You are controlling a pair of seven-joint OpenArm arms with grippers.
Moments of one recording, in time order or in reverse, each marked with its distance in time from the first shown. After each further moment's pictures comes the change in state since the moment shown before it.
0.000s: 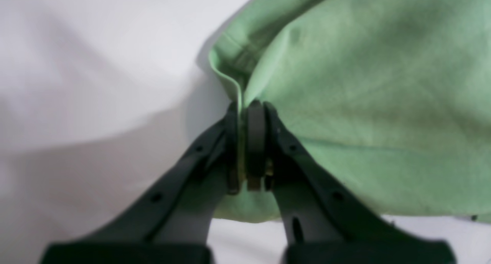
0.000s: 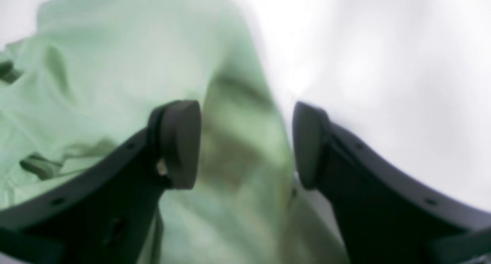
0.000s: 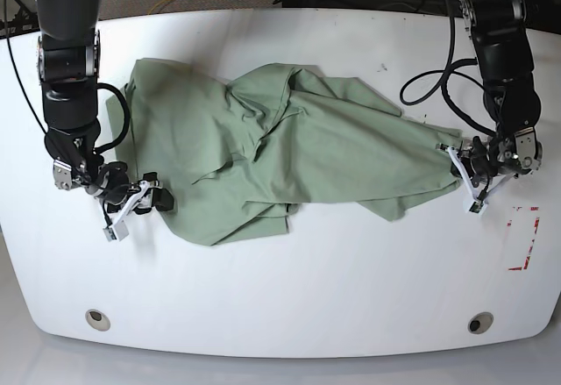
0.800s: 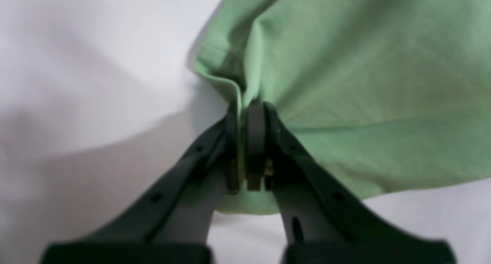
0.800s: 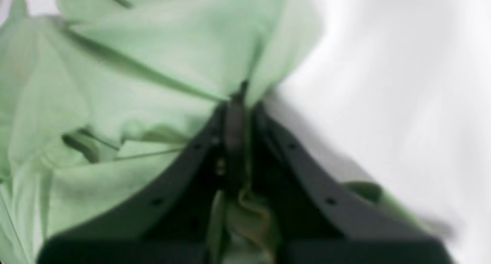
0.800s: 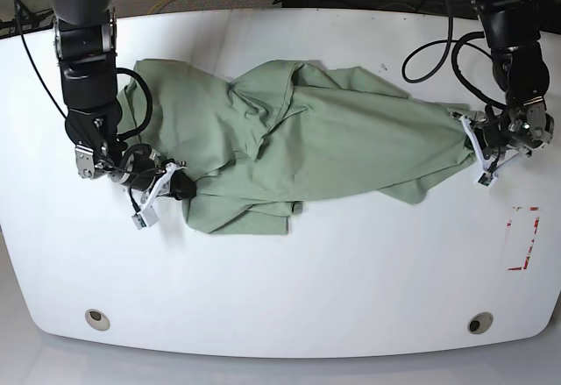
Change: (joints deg) left arm 8.2 -1.8 -4.0 9.5 -0.1 -3.8 3.3; right arm -7.7 -3.3 2.1 11.4 0.3 0.0 -3.4
